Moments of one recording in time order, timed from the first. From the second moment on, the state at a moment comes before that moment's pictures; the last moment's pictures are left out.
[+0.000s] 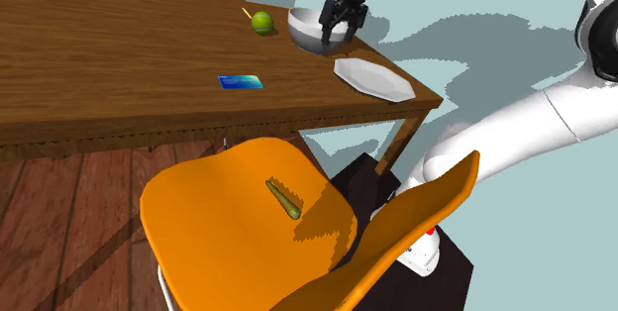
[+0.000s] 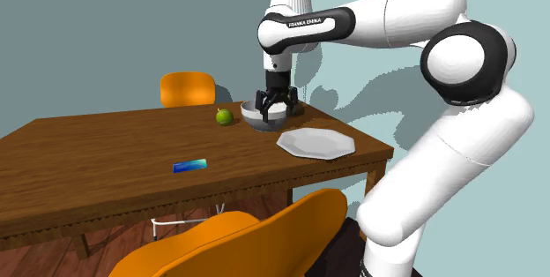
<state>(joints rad) 0.03 -0.46 -0.04 -2.13 -0.01 1.67 0.15</state>
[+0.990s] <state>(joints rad) 0.07 0.29 0.00 -1.23 0.03 1.39 0.23</state>
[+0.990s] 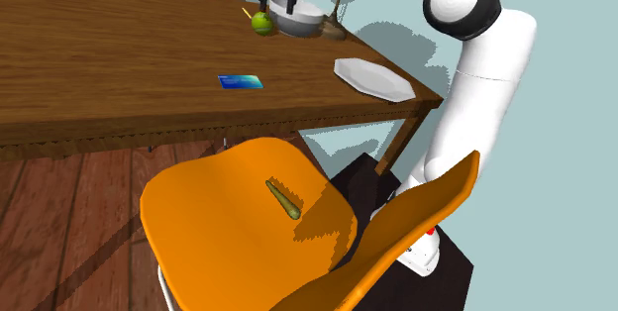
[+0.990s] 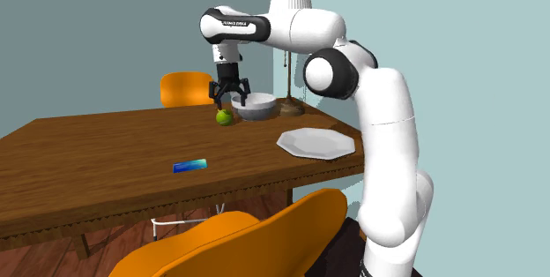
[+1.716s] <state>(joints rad) 0.09 0.37 -0.01 -1.19 0.04 1.43 0.24</state>
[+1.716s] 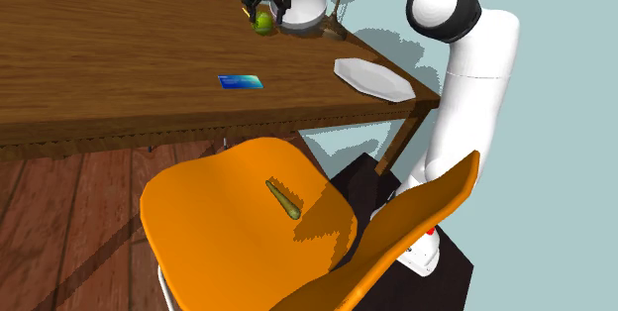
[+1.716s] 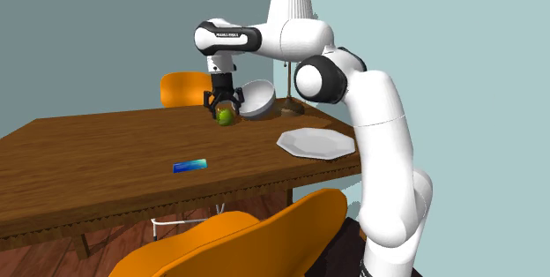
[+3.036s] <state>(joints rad) 0.10 0.35 -0.03 -1.23 0.06 1.54 0.41</state>
